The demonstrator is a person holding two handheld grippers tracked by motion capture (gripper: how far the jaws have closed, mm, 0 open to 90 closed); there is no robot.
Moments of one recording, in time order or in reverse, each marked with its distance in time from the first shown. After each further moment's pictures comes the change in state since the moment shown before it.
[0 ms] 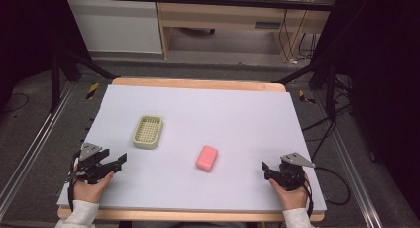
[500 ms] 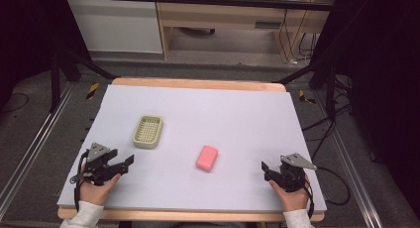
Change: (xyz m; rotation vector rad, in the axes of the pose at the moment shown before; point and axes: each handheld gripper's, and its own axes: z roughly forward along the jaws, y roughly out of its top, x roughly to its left) left arm -0.021 0.003 0.001 -0.004 -0.047 0.041; right arm 0.004 0.002 -0.008 -0.043 0.019 -0.011
